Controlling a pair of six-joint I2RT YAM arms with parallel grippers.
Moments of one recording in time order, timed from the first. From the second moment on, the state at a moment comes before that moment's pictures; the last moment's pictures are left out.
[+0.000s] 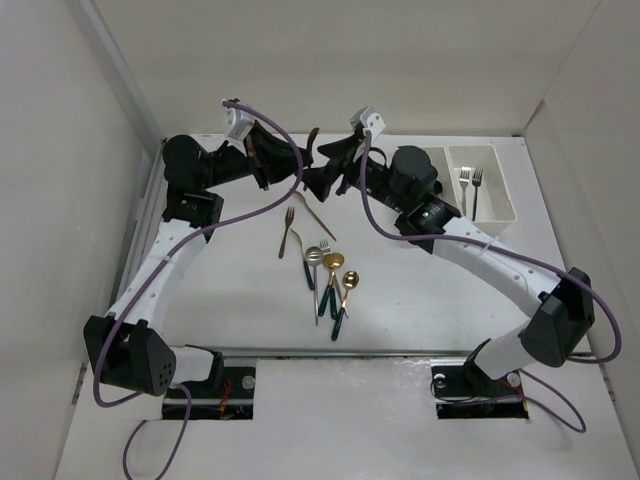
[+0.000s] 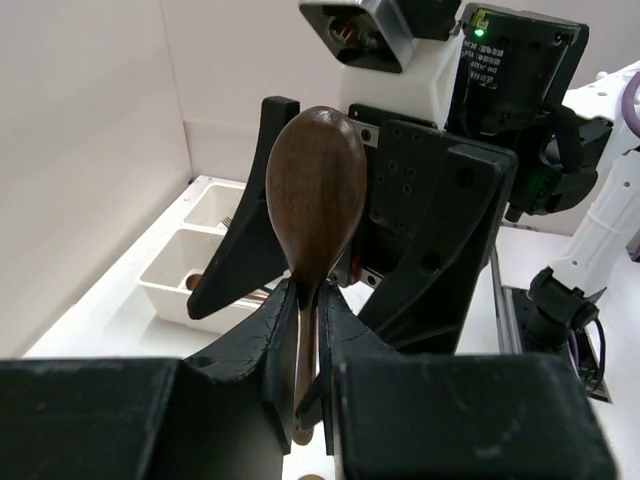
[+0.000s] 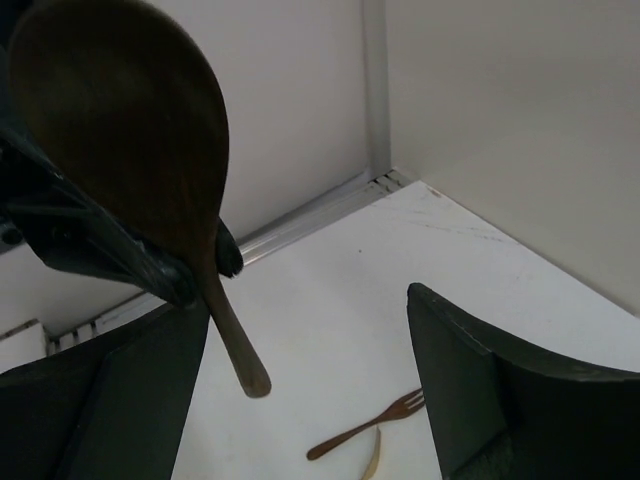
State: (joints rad) left arm -0.24 1.29 1.21 0.50 1.08 -0.41; right arm 0.73 1.47 1.31 0.33 -0.25 0.14
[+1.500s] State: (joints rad) left arm -0.25 1.47 1.11 -0.40 0.08 0.07; right arm 0.17 2.01 1.67 -0.63 0.17 0.09
